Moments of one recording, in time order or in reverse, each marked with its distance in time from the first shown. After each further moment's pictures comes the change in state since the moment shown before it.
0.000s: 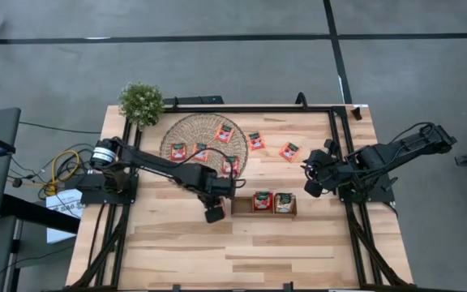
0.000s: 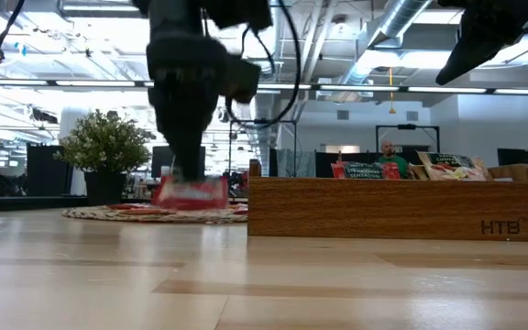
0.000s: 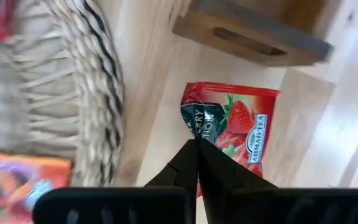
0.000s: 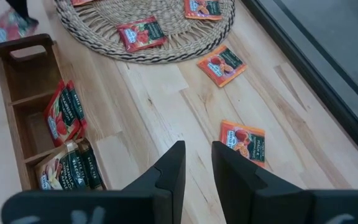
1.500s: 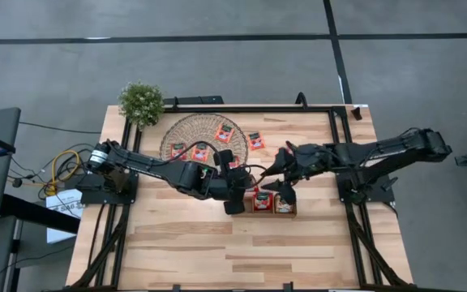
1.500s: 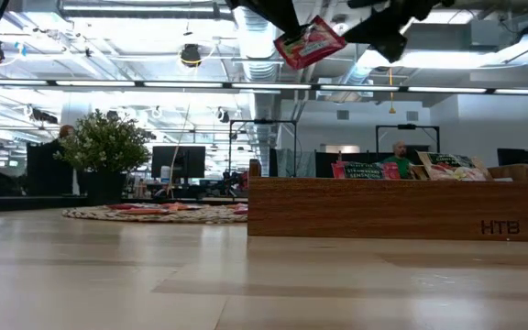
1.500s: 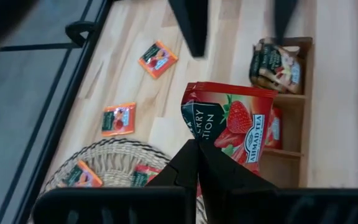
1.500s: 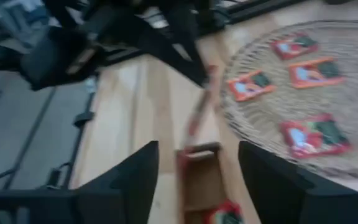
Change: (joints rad) left arm -0.105 -0.006 0.432 -0.006 -0.594 0.293; right arm -0.247 0.226 0.001 0.799 -0.652 -0.253
